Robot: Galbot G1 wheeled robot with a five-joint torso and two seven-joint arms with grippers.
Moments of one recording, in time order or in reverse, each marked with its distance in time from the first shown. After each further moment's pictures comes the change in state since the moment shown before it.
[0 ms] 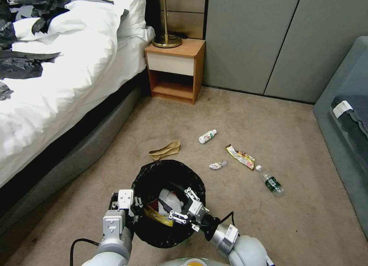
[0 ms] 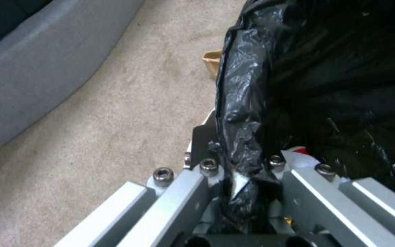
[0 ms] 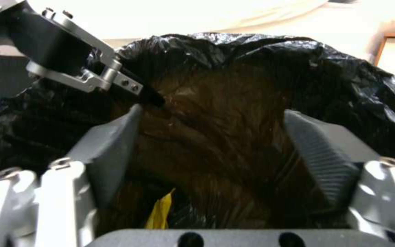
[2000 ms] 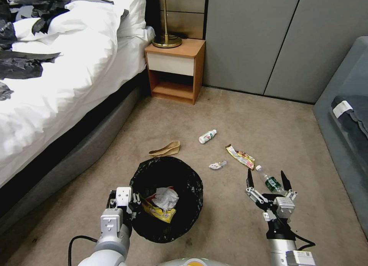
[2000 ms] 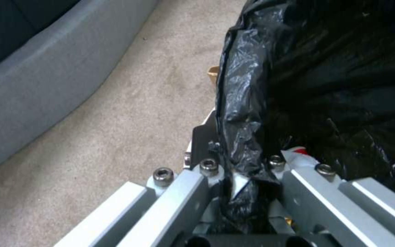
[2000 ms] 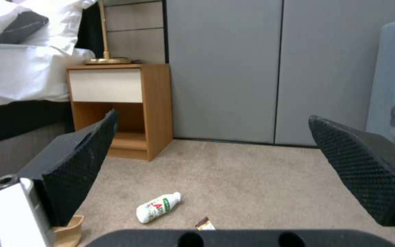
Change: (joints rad) left arm -0.015 0.010 -0.033 0.024 -0.007 -0.056 0.022; right arm -0.318 0.168 0.358 0.220 -0.003 0.120 0.648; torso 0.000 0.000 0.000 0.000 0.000
